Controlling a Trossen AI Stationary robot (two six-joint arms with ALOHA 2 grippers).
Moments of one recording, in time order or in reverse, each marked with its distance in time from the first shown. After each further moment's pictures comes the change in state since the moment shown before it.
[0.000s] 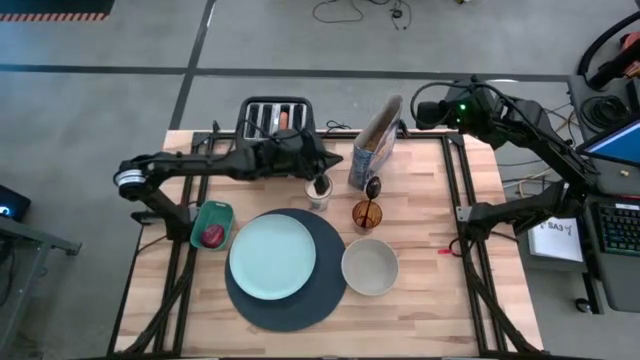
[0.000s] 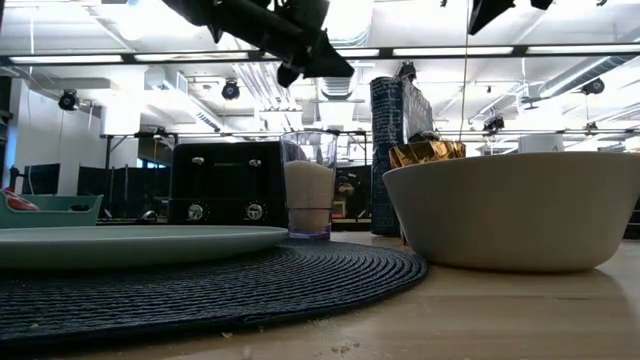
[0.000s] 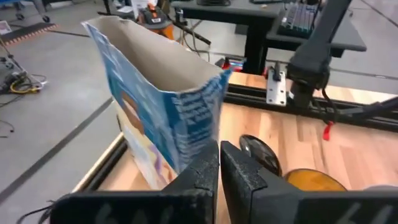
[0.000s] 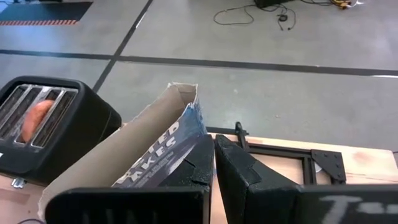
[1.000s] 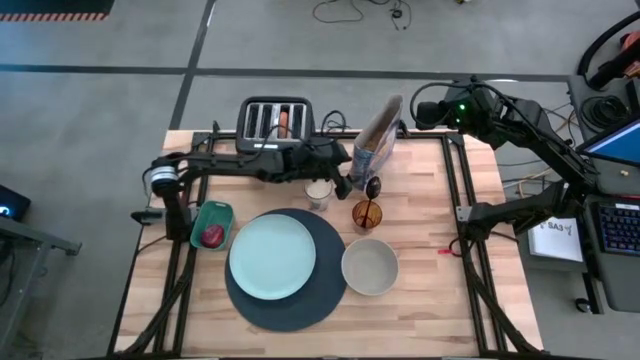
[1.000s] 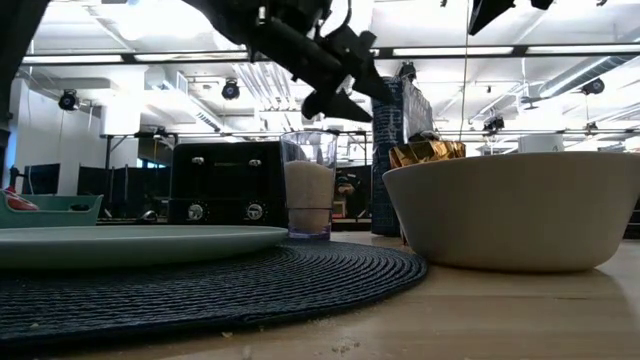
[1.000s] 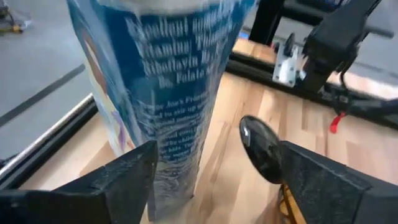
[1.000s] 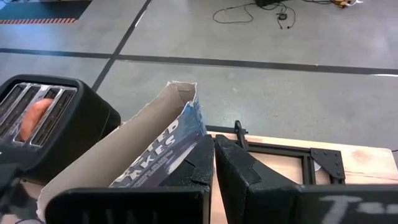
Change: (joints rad) left arm -0.014 0.249 0.190 -0.099 -0.034 -0.170; right arm 0.000 0.001 0.000 -0.002 -0.001 0.003
